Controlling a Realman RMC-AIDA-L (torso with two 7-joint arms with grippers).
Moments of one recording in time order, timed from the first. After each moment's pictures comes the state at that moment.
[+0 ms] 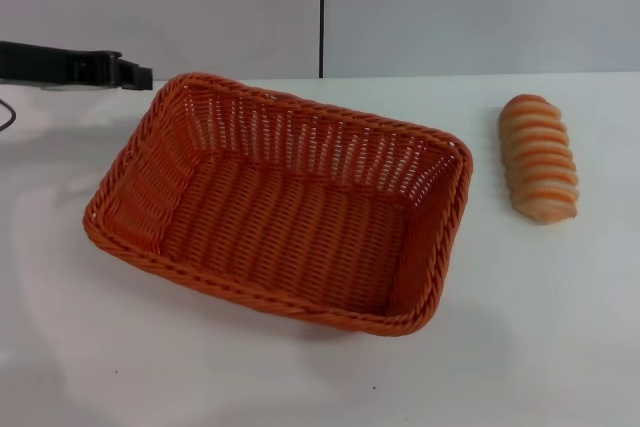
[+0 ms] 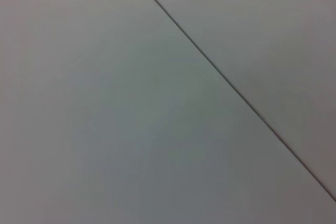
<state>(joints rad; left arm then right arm) -0.56 -2.06 0.78 1.16 2.35 1.45 -2.47 0.23 2.02 -0.02 -0.28 -1.03 -1.34 1.12</state>
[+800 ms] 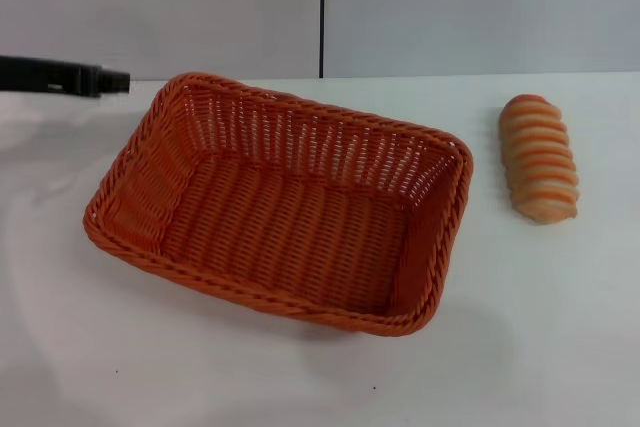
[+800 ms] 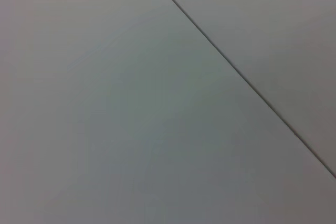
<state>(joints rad) -0.54 -2.05 0.80 1.14 2.38 1.34 -2.30 0.25 2.01 -0.03 -0.28 -1.04 -1.34 1.11</state>
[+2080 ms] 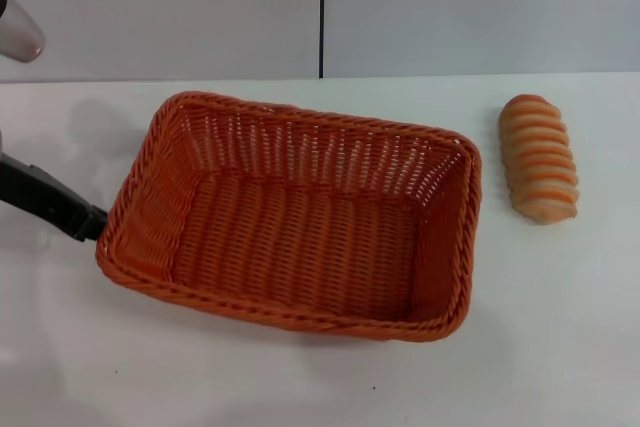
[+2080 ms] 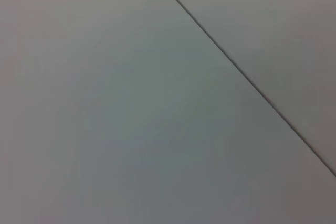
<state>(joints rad) -0.56 -2.05 0.97 1.20 2.67 1.65 -2.25 0.27 2.00 -0.04 -0.28 -1.04 -1.29 1.11</state>
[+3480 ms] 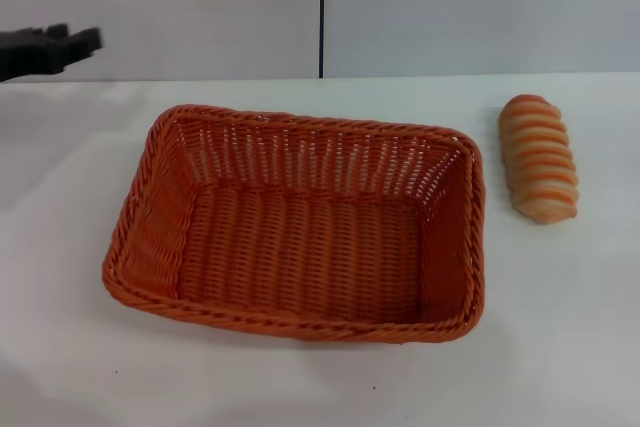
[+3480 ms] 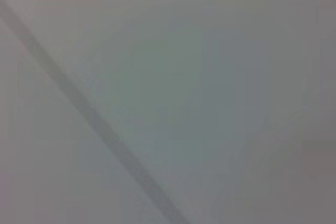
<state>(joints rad) -0.46 -2.06 0.66 0.92 2.04 1.13 -1.85 0.26 1.92 -0.07 -0.61 -1.46 -1.50 1.70</state>
